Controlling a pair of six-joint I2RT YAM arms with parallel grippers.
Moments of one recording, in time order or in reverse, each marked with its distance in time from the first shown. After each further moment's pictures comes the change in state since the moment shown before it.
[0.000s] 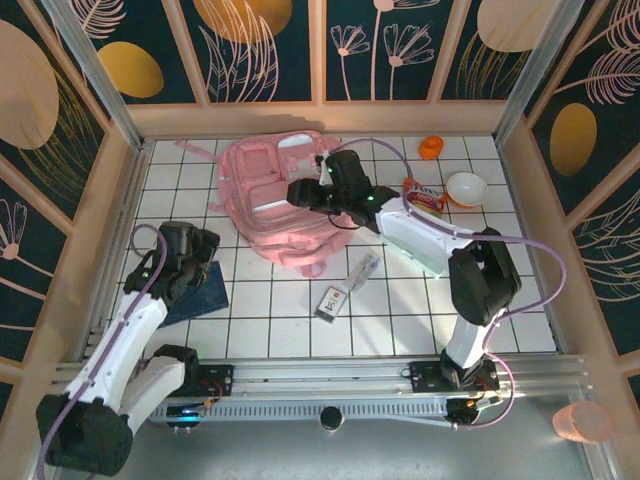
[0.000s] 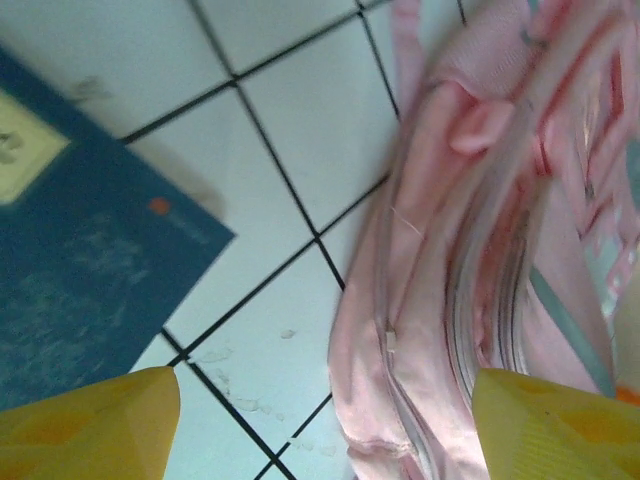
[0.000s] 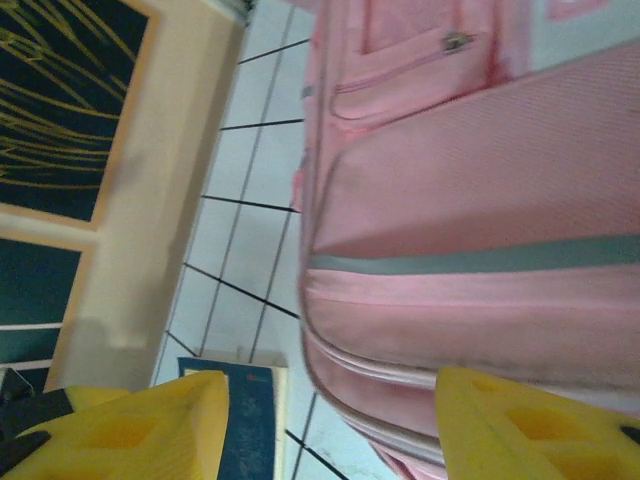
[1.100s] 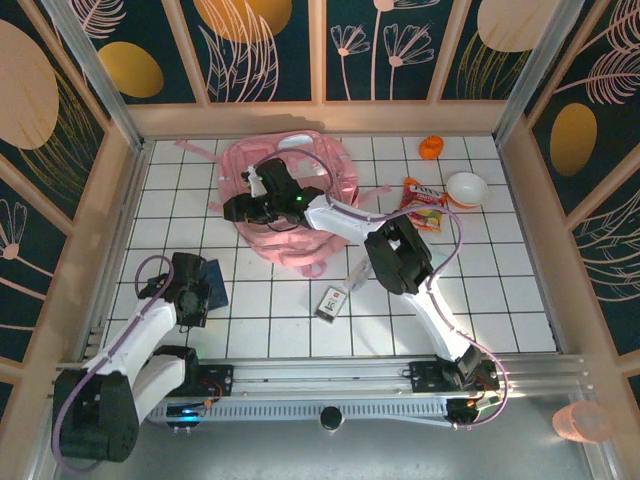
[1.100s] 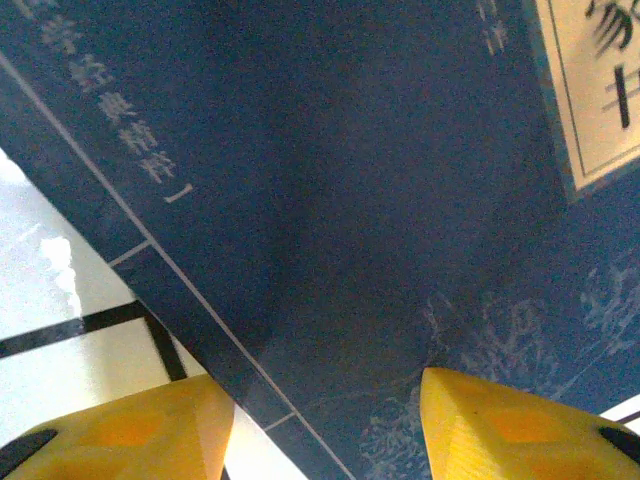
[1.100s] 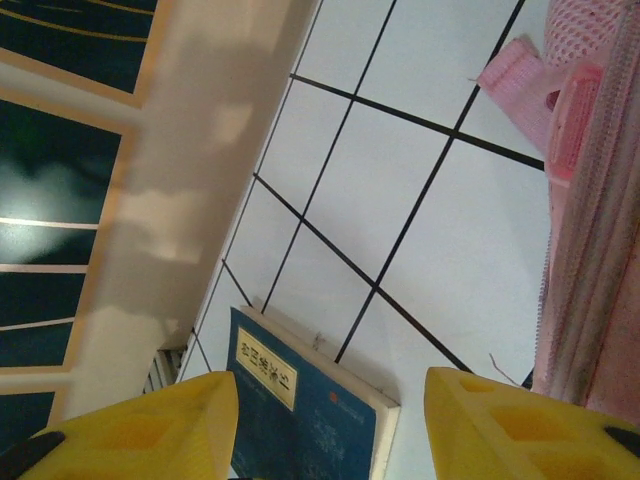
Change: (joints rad) left arm 0.076 0.124 -0.237 -0.053 -0.016 -0.142; right arm 0.157 0.583 0.586 -0.023 -0.222 -0.006
